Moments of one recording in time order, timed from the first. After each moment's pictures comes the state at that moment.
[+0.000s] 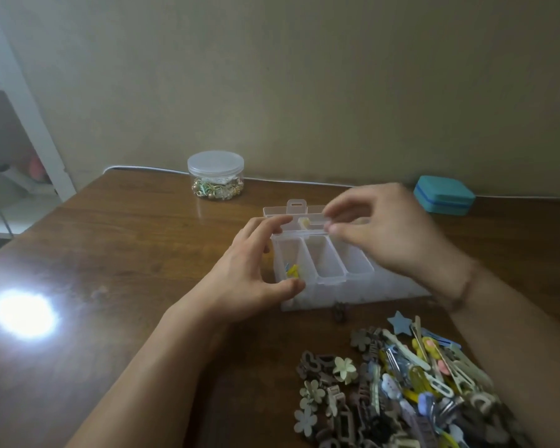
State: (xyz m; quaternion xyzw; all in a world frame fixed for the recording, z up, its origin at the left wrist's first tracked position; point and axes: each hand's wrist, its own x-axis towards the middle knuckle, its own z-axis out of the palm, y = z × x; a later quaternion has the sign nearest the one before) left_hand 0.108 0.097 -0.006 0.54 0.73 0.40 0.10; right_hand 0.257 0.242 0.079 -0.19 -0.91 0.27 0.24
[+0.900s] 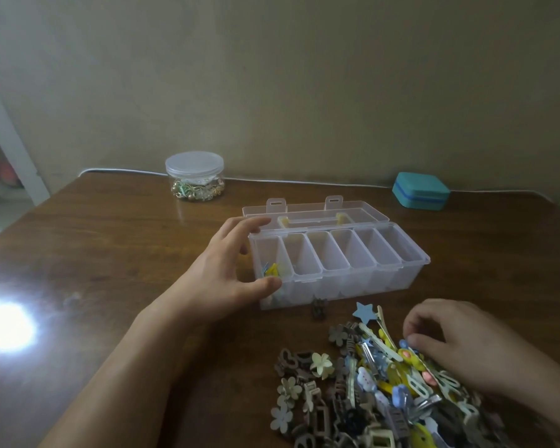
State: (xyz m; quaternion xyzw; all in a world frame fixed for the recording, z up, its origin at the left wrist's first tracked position) left_hand 0.109 0.096 -0.003 0.54 0.73 0.40 0.12; right_hand 0.385 0.264 0.019 -0.34 -0.93 0.14 -0.03
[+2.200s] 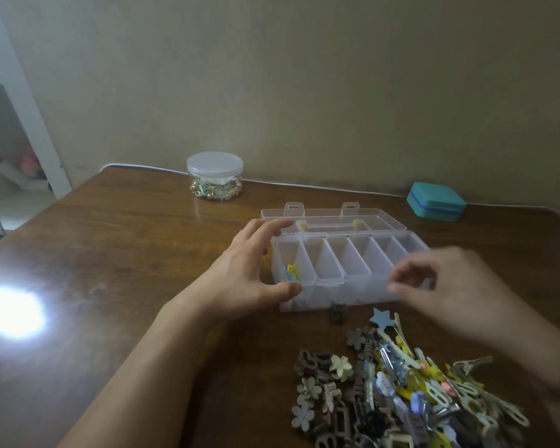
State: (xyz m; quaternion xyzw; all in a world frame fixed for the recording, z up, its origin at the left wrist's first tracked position) left_hand 0.109 0.092 0.001 0.56 0.73 0.39 0.12; right_hand 0.334 0.242 0.066 -0.32 -0.93 0.18 0.08
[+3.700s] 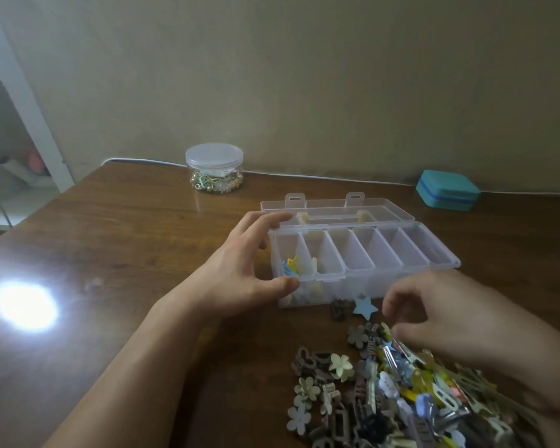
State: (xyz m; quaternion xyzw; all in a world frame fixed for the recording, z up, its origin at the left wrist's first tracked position) left_hand 0.107 0.092 -0.003 0.56 0.72 0.40 0.12; right_hand 0.336 0.238 0.055 -0.30 -0.94 0.12 -0.07
